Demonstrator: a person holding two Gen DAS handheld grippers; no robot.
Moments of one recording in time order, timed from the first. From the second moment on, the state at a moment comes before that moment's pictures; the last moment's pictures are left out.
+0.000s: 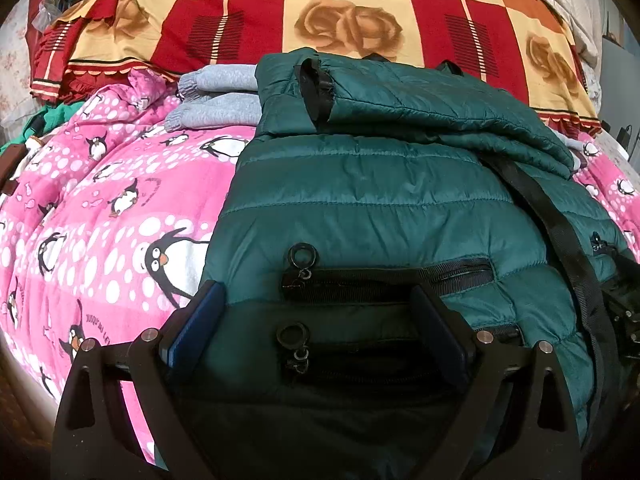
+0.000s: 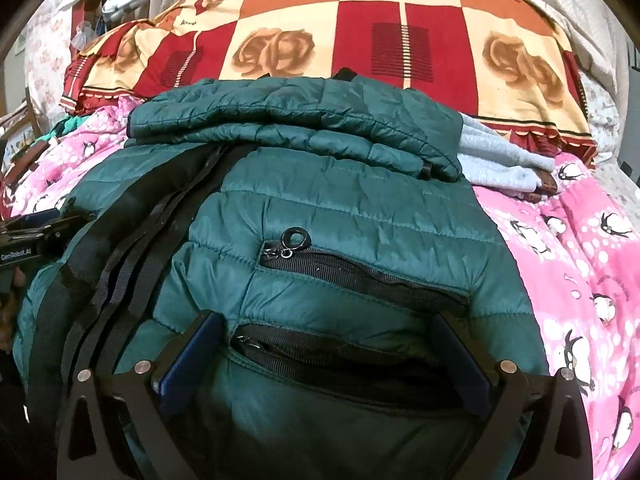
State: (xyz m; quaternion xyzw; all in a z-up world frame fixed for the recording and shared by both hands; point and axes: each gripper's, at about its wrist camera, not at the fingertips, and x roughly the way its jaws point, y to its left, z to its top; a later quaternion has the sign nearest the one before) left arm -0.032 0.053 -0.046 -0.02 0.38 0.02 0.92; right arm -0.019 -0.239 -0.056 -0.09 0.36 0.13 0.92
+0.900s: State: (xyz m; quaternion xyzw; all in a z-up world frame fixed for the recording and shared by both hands) left arm -0.034 0.054 -0.048 -0.02 0.37 0.03 0.93; right arm -0.022 -0.239 -0.056 -0.09 0.36 0.13 0.92
